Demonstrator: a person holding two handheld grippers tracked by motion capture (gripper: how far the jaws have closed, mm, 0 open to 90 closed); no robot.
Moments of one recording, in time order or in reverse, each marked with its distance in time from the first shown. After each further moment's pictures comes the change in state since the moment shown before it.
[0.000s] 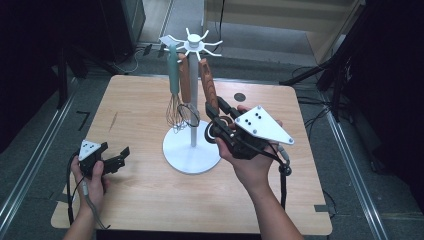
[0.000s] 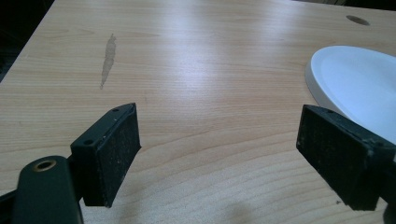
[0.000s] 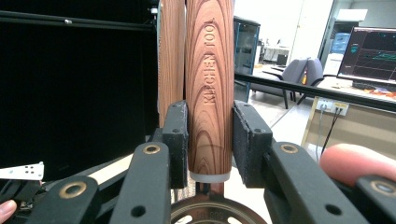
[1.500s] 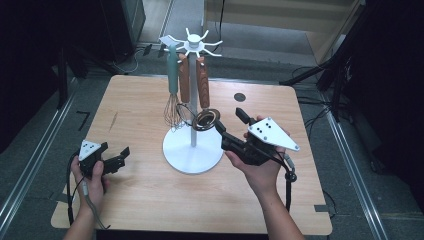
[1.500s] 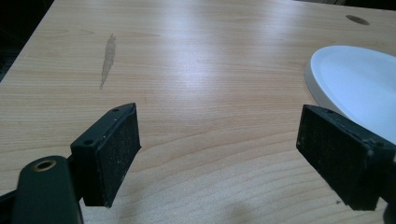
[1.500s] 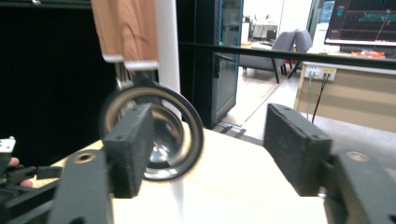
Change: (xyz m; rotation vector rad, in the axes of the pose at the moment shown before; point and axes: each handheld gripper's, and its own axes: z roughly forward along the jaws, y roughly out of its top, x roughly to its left) left arm 0.000 0.000 0.000 0.003 -0.003 0.001; right arm -0.028 -0.048 -0.007 0.073 -0.058 0.079
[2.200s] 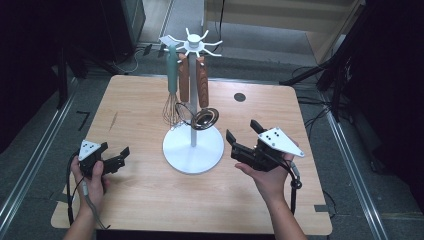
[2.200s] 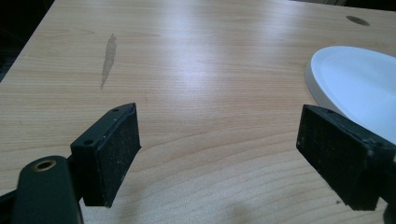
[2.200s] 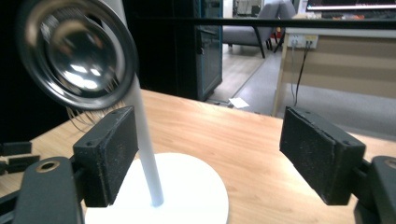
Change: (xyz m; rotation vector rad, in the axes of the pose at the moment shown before) left arm 0.000 0.000 0.000 -0.002 0.003 -0.002; right arm -0.029 -0.040 -0.006 0.076 -0.070 0.051
